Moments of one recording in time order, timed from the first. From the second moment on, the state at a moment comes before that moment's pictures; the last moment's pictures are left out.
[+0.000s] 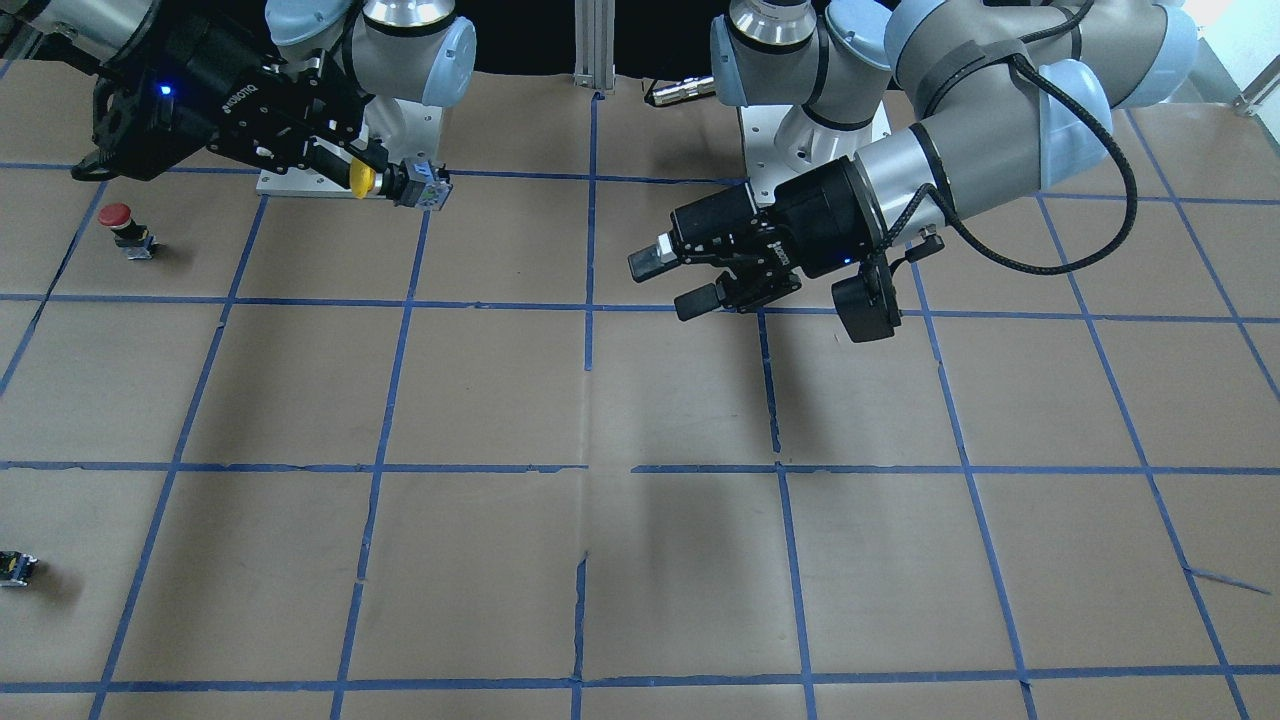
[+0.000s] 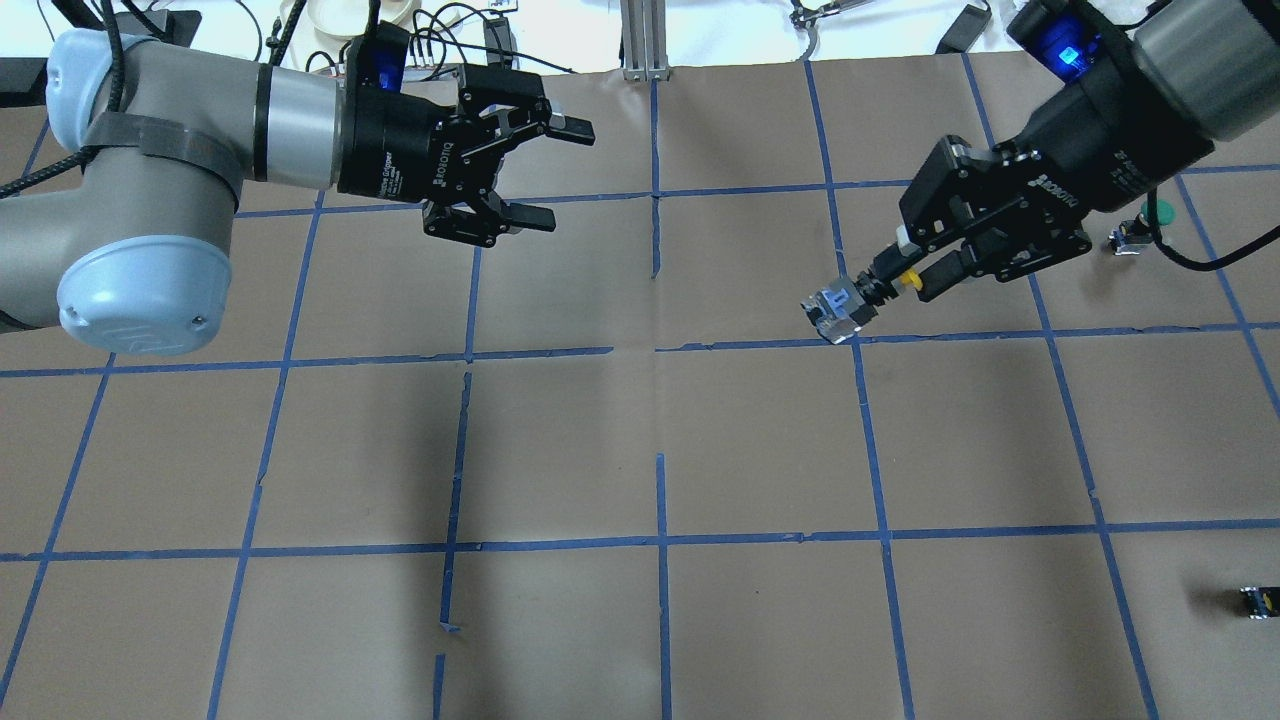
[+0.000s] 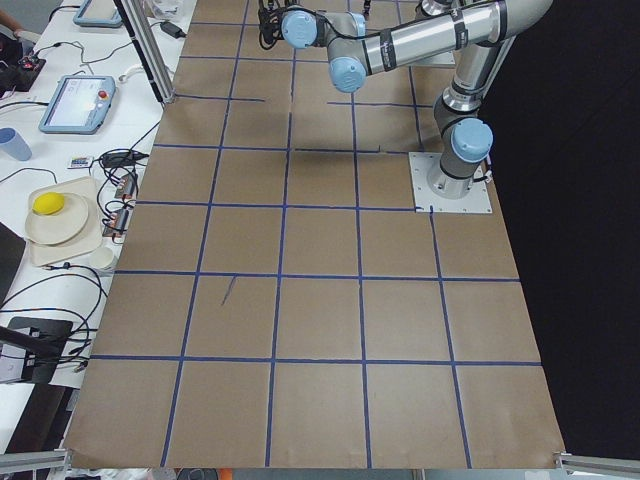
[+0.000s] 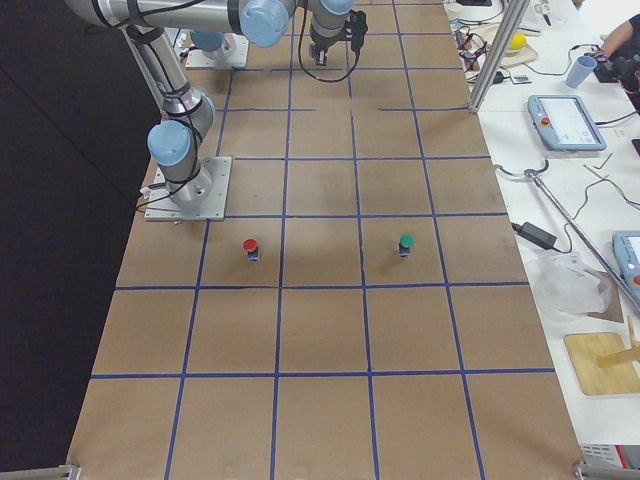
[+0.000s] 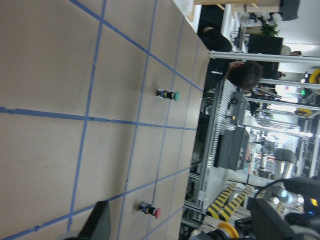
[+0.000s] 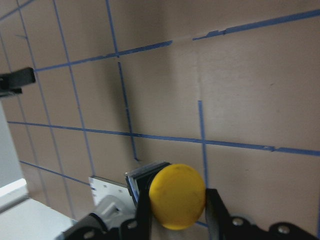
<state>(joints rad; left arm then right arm) -1.48 -1.63 -1.84 -1.15 0.59 -0.24 1.35 -1.69 1.64 -1.25 -1.09 -0.38</state>
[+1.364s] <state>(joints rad) -1.53 -1.62 -1.61 -1.56 1.50 0.00 1.13 -1.70 1.85 -1.64 -1.48 -1.88</state>
